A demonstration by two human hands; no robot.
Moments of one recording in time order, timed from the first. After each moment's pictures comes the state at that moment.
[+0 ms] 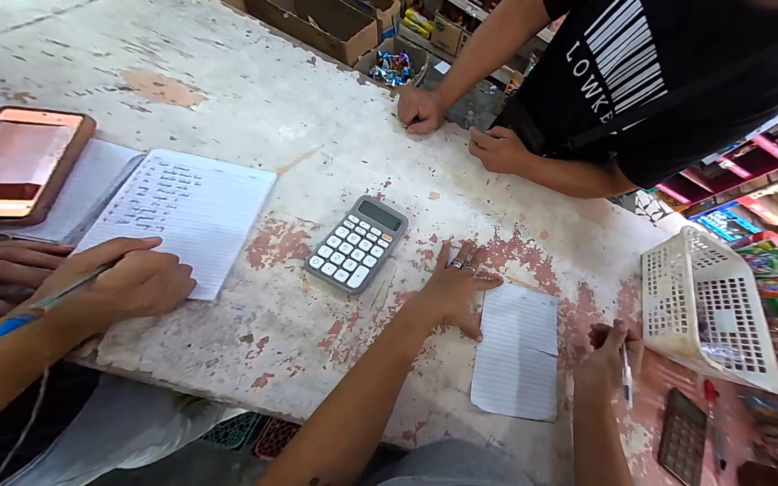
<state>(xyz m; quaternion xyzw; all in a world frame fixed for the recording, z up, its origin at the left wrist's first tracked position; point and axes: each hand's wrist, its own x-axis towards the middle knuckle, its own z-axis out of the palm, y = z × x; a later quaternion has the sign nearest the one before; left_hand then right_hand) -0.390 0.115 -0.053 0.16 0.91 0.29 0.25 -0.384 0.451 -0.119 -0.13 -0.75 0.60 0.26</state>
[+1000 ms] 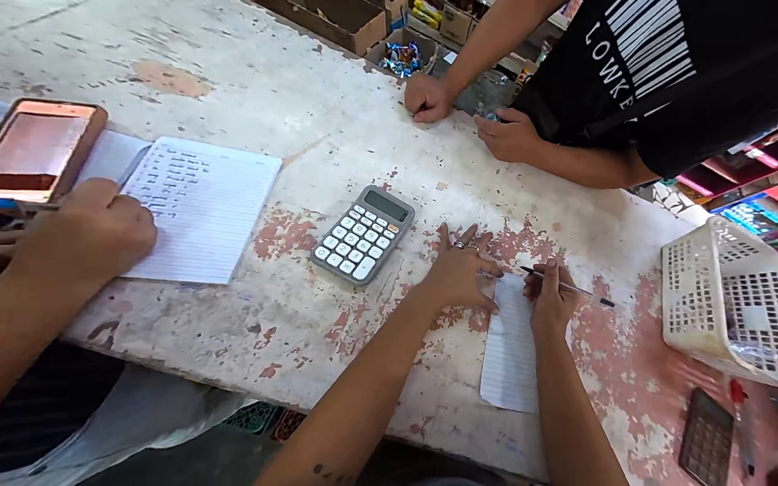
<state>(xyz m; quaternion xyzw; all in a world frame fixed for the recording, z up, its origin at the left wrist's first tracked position) -0.391 0.108 -0.077 0.12 0.92 0.35 0.15 -0.428 0.317 -0.108 0.00 -0.71 0.70 0.09</state>
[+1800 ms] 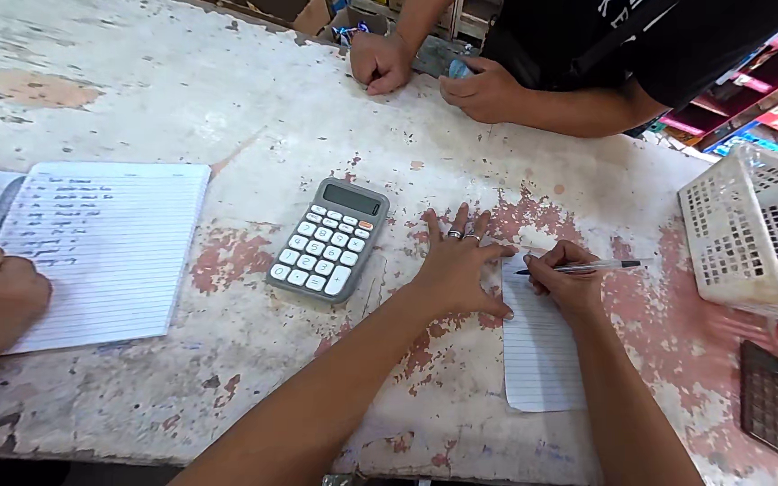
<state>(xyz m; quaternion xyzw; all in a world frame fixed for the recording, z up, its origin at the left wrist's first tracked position) -0.388 0.109 -0.075 0.15 0.94 0.26 0.18 -0.399 0.320 -0.099 0.11 -0.75 0.65 0.03</state>
